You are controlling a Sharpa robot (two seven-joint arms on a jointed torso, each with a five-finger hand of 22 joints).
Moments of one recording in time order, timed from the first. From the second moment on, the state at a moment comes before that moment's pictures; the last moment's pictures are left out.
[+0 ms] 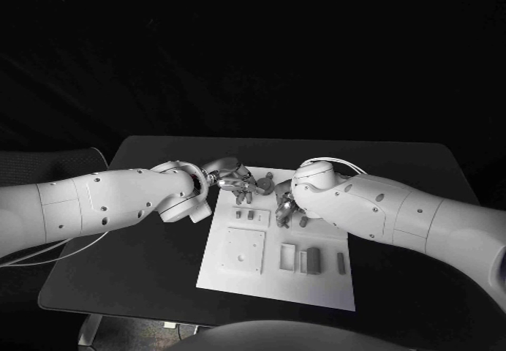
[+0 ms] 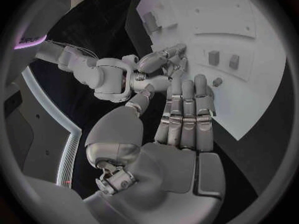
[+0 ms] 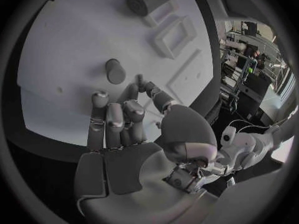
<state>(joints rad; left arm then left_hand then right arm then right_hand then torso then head) 1.26 -0.83 -0.24 1.46 -0.80 -0.20 0.07 0.90 0.02 0.38 -0.25 0.05 0.97 0.13 0.30 0.52 1.29 0.04 0.12 0.58 1.05 0.01 0.64 0.93 0.05 1.12 -0.09 0.22 1.16 1.23 -0.21 -0.20 1.01 -1.46 0.36 -0.40 0.95 -0.06 0.56 -0.28 0.10 1.03 0.08 0.28 0.78 1.21 -0.02 1.32 0.84 1.18 -0.12 1.52 0.94 0.25 1.09 -0.02 0.95 1.31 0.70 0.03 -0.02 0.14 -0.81</state>
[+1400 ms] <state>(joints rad) 1.26 -0.85 -0.24 1.42 -0.61 -0.18 0.05 0.89 0.02 0.37 -0.26 0.05 0.96 0.14 0.29 0.51 1.29 0.04 0.11 0.57 1.04 0.01 0.64 0.92 0.05 1.12 -0.09 0.21 1.16 1.24 -0.49 -0.16 1.23 -1.27 -0.08 -0.09 0.96 -0.03 0.65 -0.30 0.33 1.04 0.08 0.27 0.57 1.22 -0.03 1.31 0.83 1.18 -0.11 1.52 0.93 0.25 1.09 -0.02 0.96 1.31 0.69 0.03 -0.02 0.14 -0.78</state>
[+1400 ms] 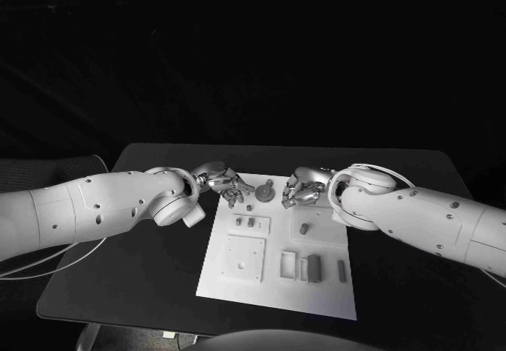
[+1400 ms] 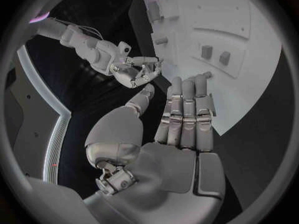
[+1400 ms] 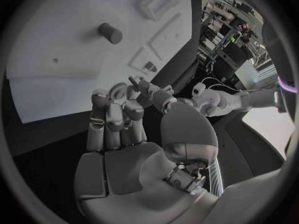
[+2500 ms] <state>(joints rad) 1.26 -0.86 -0.24 1.35 -0.30 -0.19 0.12 1.09 -0.02 0.42 -0.29 0.05 0.88 0.17 0.25 0.51 1.20 0.08 0.11 0.58 1.00 0.03 0.63 0.92 0.05 1.09 -0.07 0.18 1.16 1.13 -0.59 -0.15 1.36 -1.08 -0.44 0.30 1.01 0.01 0.66 -0.29 0.31 1.04 0.08 0.29 0.60 1.23 -0.03 1.31 0.83 1.19 -0.11 1.53 0.96 0.25 1.10 -0.02 0.97 1.31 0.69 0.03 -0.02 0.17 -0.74</state>
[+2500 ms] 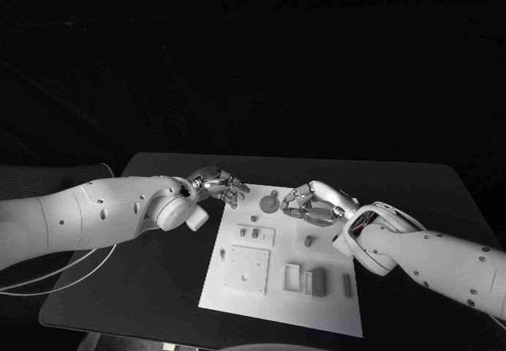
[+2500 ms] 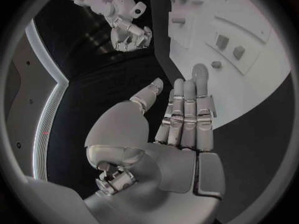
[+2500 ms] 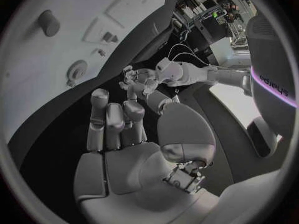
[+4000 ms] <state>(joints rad) 1.26 -0.87 -0.24 1.33 -0.27 -0.23 0.15 1.09 -0.02 0.41 -0.29 0.05 0.89 0.17 0.26 0.51 1.20 0.08 0.13 0.58 1.00 0.03 0.63 0.92 0.06 1.10 -0.07 0.17 1.17 1.10 -0.60 -0.17 1.42 -1.29 -0.38 0.26 1.05 -0.09 0.57 -0.30 0.19 0.96 0.11 0.24 0.58 1.21 0.00 1.30 0.84 1.16 -0.09 1.53 0.93 0.25 1.08 -0.02 0.98 1.31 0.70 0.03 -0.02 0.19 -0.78</state>
